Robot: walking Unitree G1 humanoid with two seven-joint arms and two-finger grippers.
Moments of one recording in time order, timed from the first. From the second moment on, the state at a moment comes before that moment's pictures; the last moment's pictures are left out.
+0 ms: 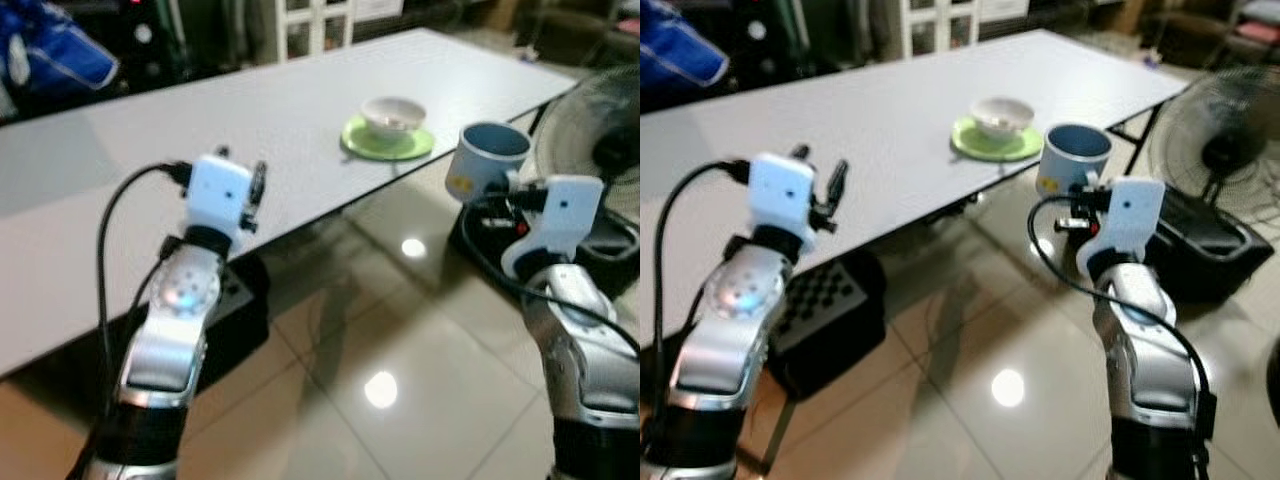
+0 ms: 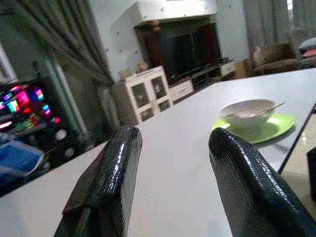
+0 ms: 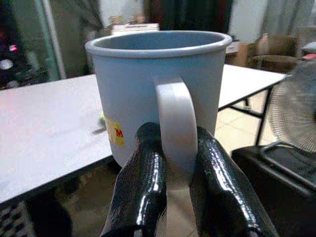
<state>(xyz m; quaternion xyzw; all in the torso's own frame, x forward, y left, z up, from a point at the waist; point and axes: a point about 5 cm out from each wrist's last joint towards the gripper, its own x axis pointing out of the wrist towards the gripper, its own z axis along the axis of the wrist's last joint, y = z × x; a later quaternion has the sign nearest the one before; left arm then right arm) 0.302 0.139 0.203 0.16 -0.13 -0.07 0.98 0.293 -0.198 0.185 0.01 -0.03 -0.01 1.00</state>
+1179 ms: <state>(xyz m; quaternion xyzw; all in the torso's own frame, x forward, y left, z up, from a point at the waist) 0.303 0.134 0.208 0.14 -0.14 -0.06 0.98 0.290 -0.206 0.182 -0.01 -0.02 -0.02 1.00</state>
